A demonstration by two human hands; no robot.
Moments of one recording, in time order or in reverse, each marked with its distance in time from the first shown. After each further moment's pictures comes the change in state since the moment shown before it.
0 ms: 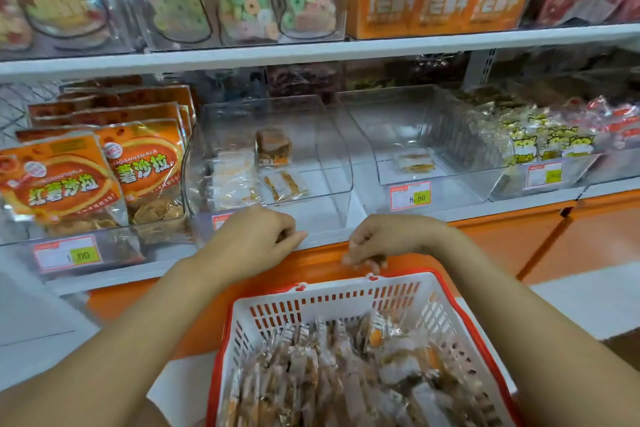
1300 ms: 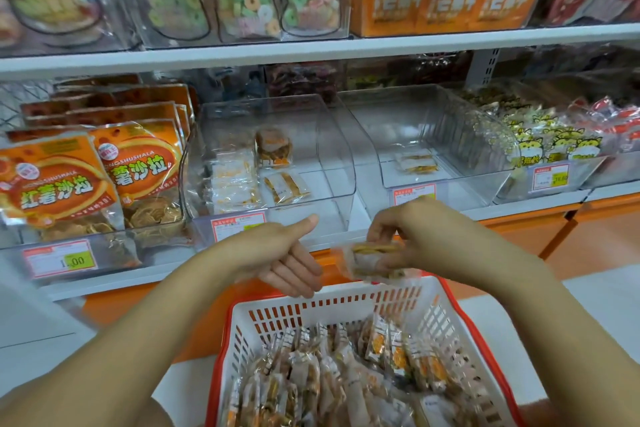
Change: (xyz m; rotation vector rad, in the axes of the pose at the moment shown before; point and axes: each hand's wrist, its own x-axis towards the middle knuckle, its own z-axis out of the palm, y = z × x) left_hand 0.007 0.018 -0.012 -1.112 -0.621 -0.572; right_hand -0.065 -0.042 0.006 -0.604 0.466 -0.029
